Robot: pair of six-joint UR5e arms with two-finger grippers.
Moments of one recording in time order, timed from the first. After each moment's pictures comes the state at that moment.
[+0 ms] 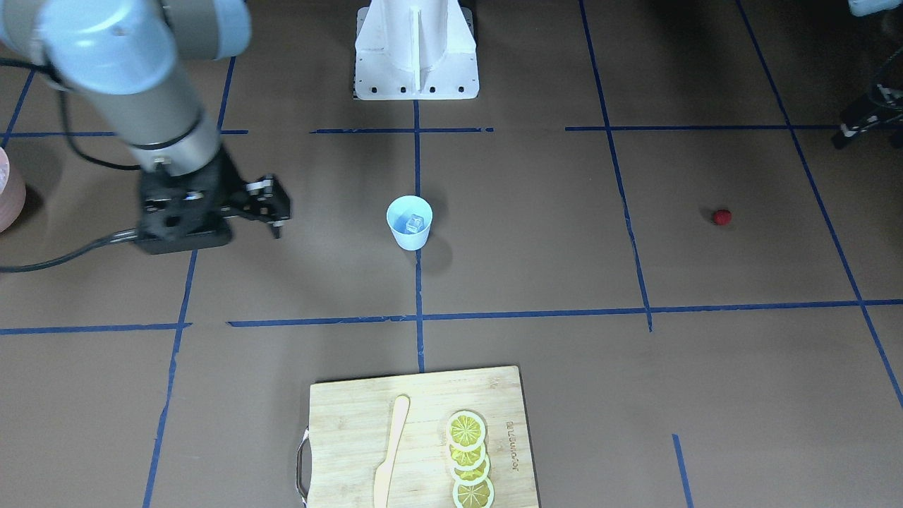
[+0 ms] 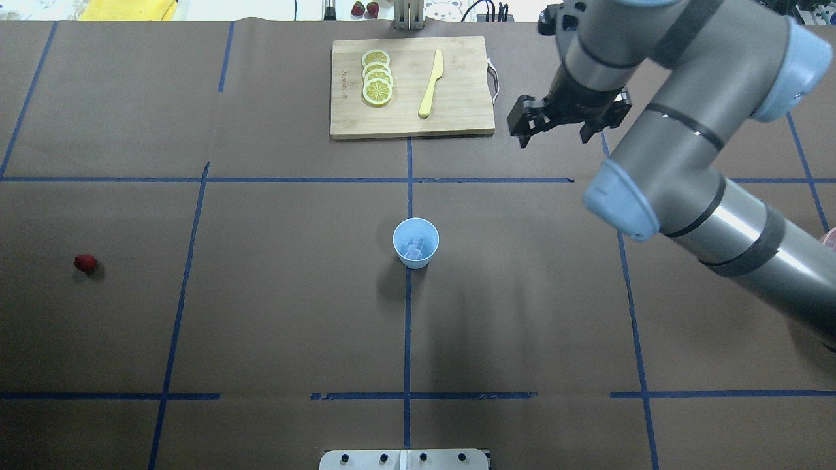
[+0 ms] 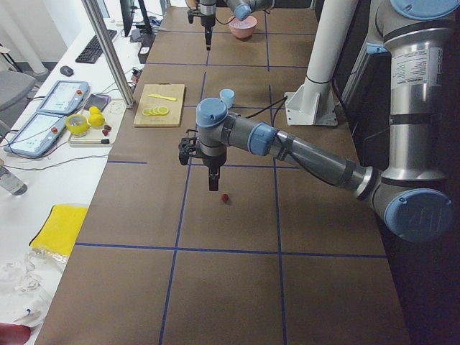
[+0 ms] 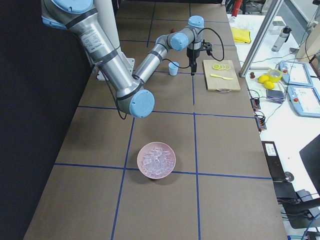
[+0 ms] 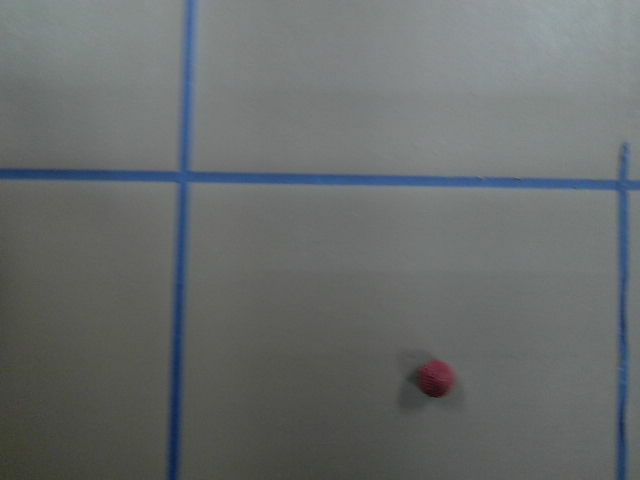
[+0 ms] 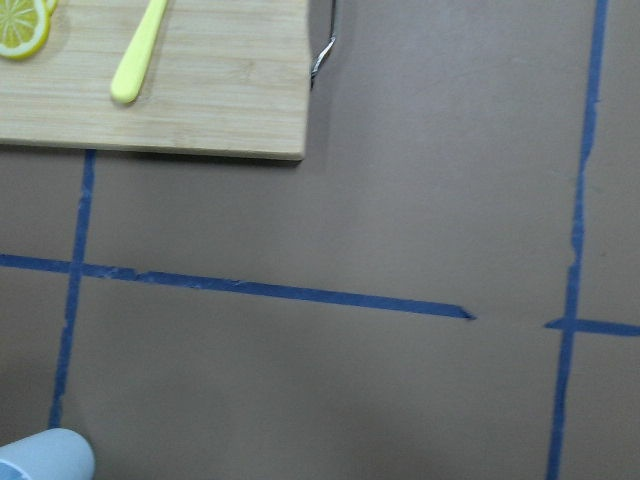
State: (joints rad) left arm -1.31 -1.49 -2.06 -1.51 -2.35 -0.45; right arm 0.94 -0.97 1.81 -1.82 2.13 0.71
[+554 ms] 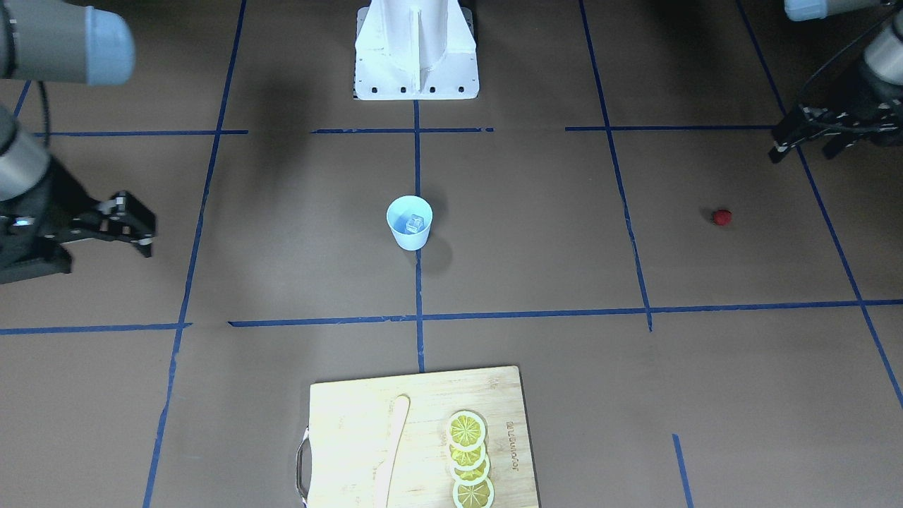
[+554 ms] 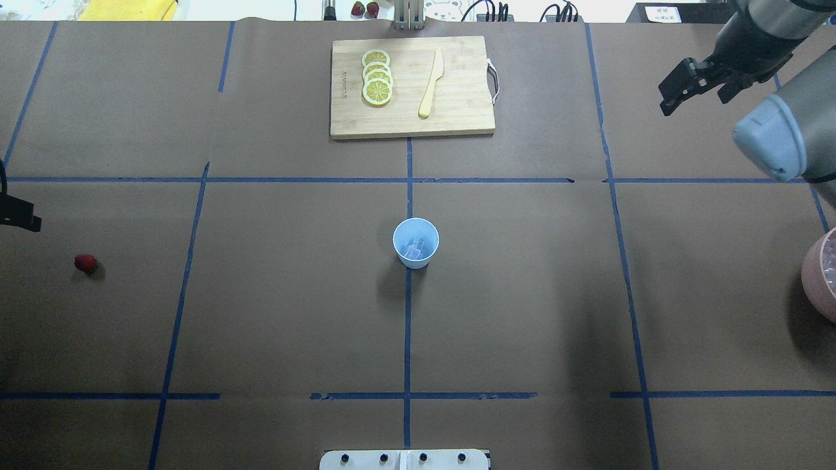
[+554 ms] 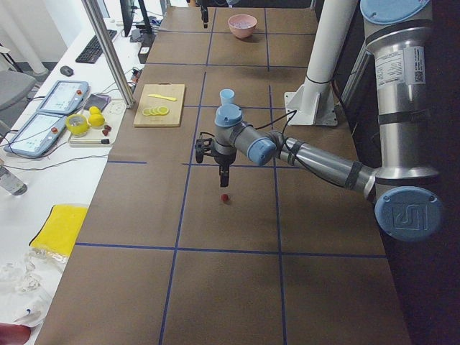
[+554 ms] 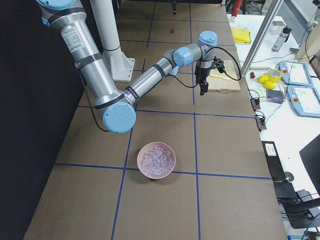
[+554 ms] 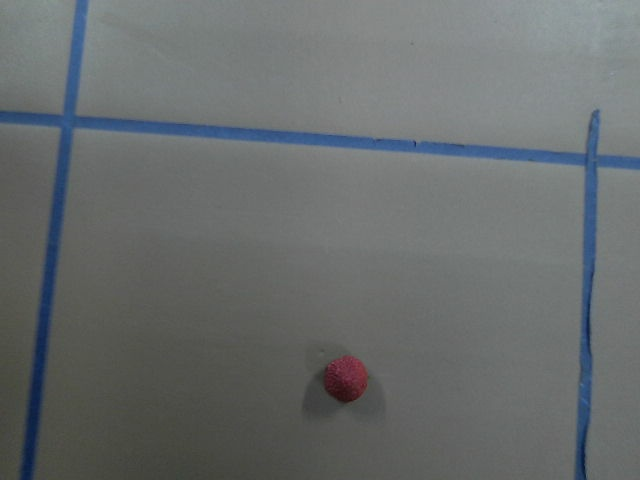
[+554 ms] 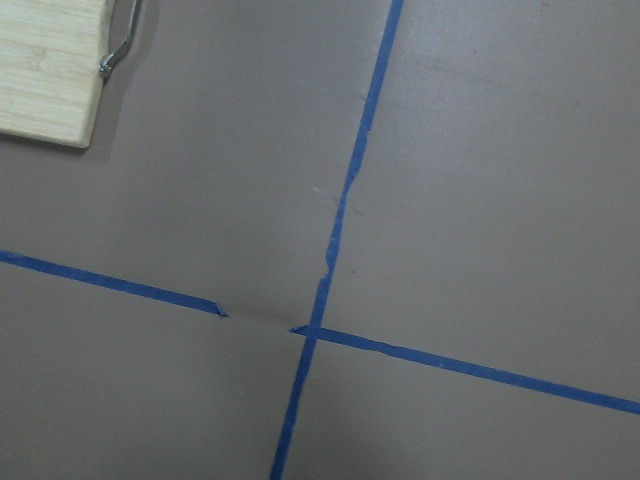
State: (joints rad) left arm -1.04 -1.42 -1.99 -1.90 -2.15 -0.85; right arm 1.17 -1.15 1.82 -1.82 2.24 0.34
